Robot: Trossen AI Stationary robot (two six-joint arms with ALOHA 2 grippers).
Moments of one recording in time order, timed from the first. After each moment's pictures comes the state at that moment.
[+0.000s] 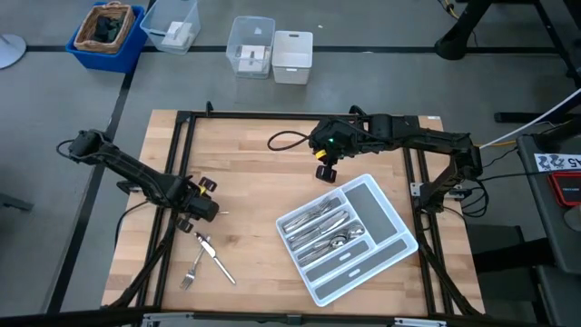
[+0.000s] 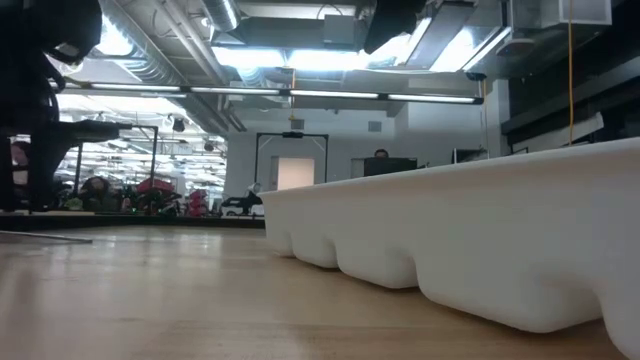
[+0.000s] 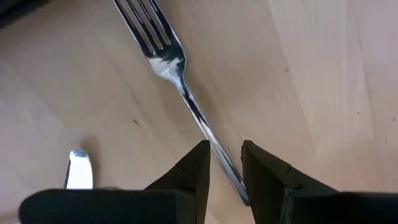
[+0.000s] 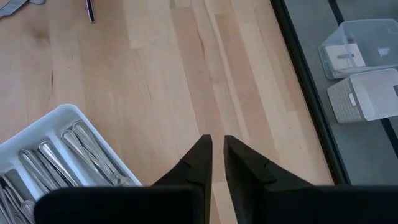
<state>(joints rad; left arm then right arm) -0.38 1.06 0.53 -0.97 -0.18 -3.06 -0.10 1.66 1.81 -1.09 0.17 0.02</state>
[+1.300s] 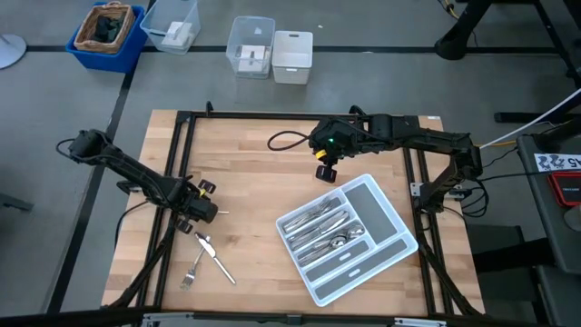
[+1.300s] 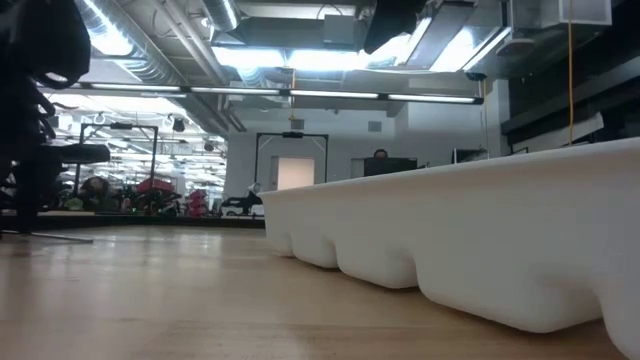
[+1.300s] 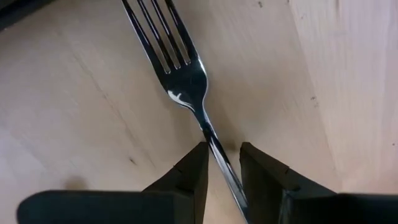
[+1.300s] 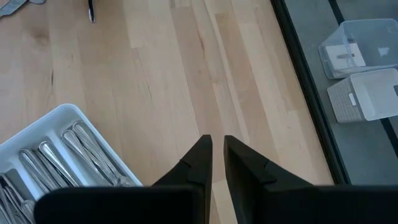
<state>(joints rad) -0.38 1.07 0.42 -0.87 -0.18 -3.06 -0.10 1.66 1.81 -1.09 0.17 0.02</state>
